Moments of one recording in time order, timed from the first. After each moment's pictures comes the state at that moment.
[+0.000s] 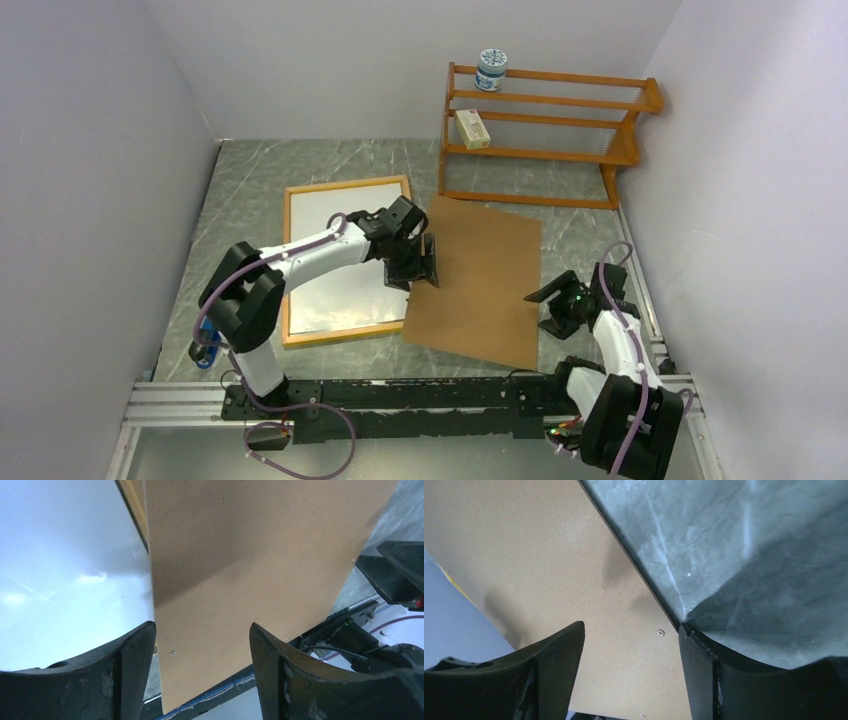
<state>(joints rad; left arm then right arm) -0.77 1.74 1.26 -0.61 0.22 -0.80 -0.34 0.93 0.35 -0.54 -0.43 0.74</state>
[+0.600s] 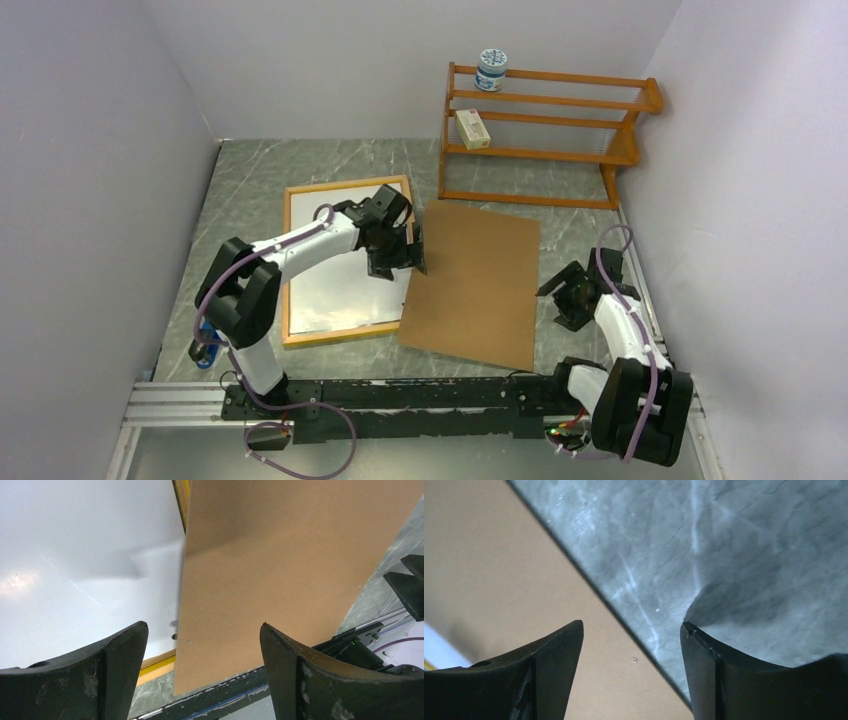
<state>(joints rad) -0.67 1.73 1.26 -0.65 0.19 -0.74 -0.25 1.02 0.46 -0.55 -0.19 0.72</state>
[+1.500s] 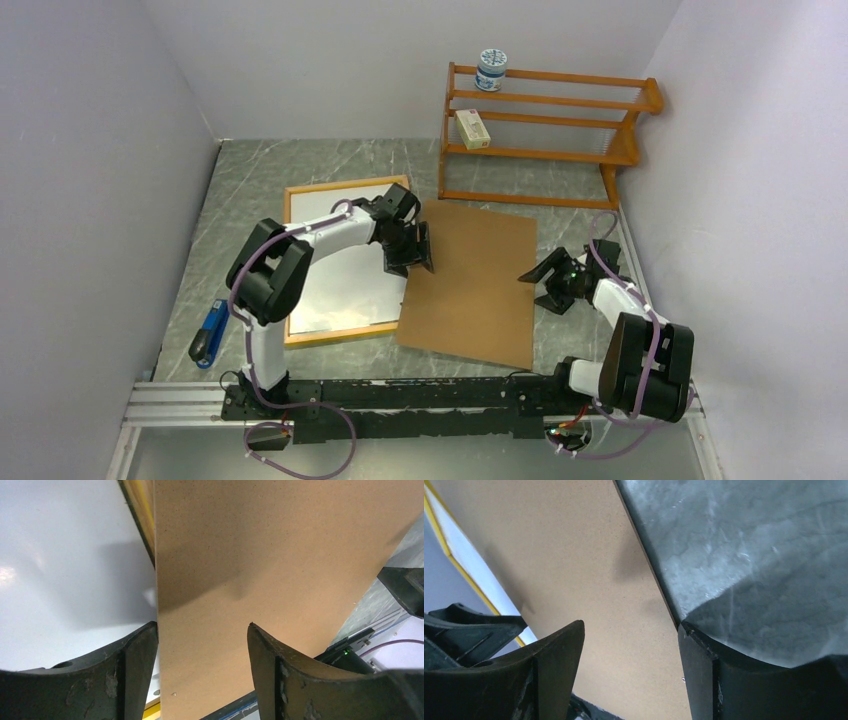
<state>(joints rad) -0.65 1.94 1.35 -0.54 0.29 -0.72 -0.25 1.24 0.48 -0.32 -0.47 0.65</state>
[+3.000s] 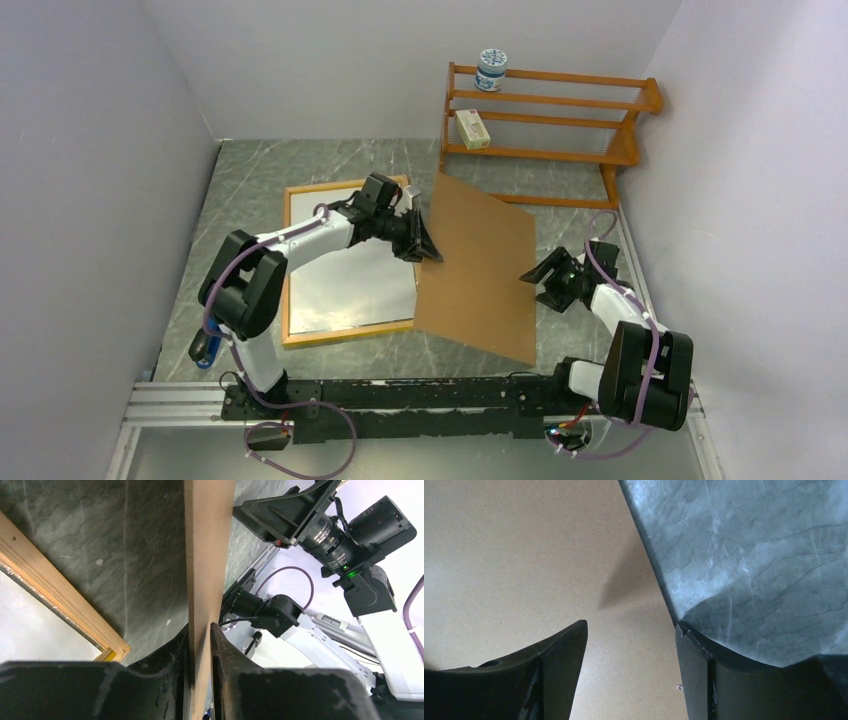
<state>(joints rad) -0.59 1.78 1.22 -0.24 0.72 -0.89 -0.24 1.21 0.44 -0.24 -0.45 0.64</state>
